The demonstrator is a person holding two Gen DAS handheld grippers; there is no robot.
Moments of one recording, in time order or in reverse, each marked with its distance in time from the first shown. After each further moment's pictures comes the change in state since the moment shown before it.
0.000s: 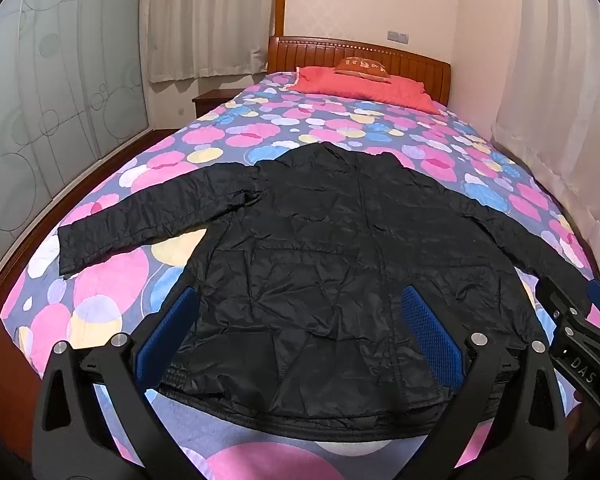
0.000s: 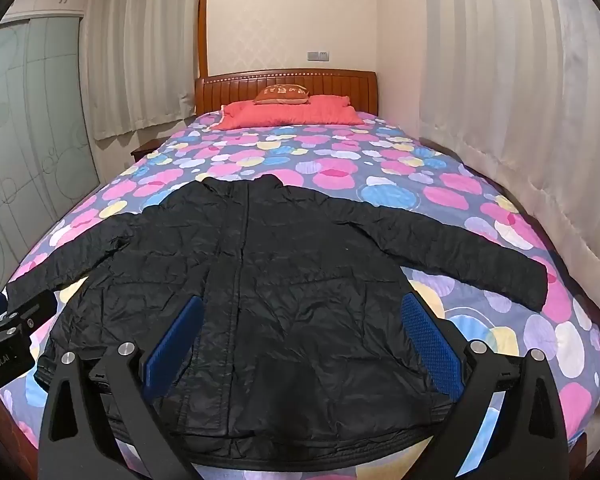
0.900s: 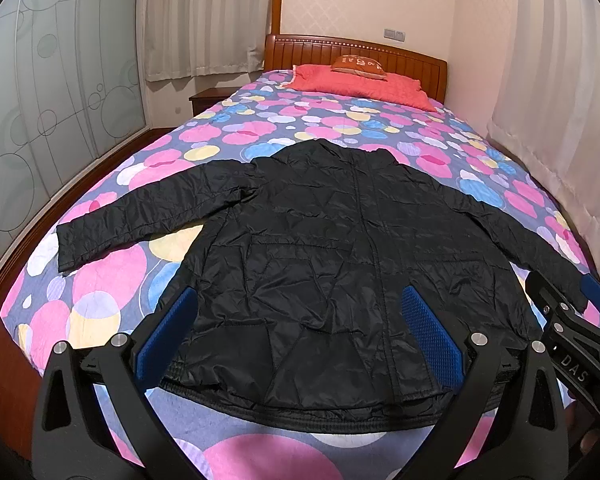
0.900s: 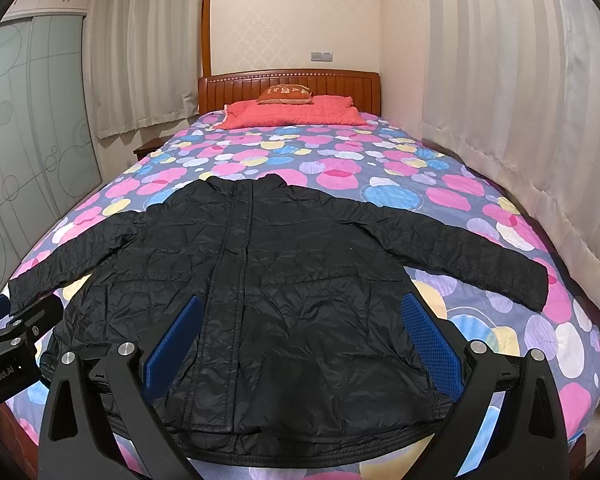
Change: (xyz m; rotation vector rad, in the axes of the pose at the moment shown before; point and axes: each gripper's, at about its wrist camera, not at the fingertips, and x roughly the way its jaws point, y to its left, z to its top) left arm -0.010 -0.013 -0.008 -0.008 -0.004 -0.002; right arm -0.005 0.005 0.001 0.000 0.005 0.004
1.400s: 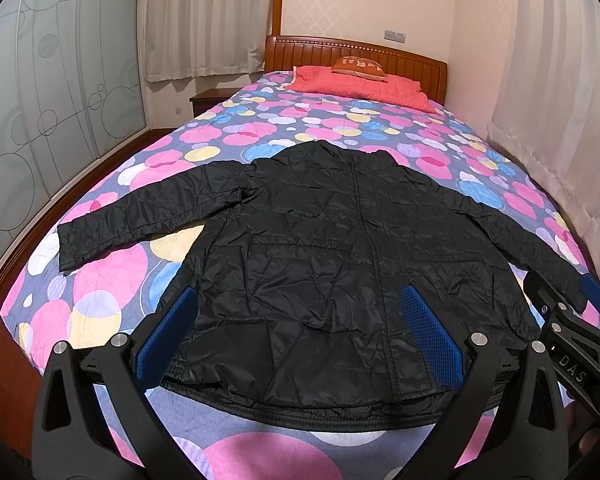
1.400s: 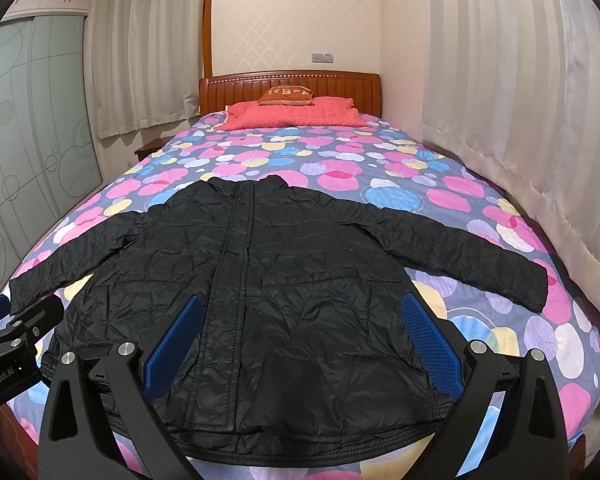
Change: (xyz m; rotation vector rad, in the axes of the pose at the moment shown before) left arm 0.004 0.002 0.000 0.005 0.007 -0.004; right arm 0.001 0.000 0.000 -0.002 0.000 -0.001
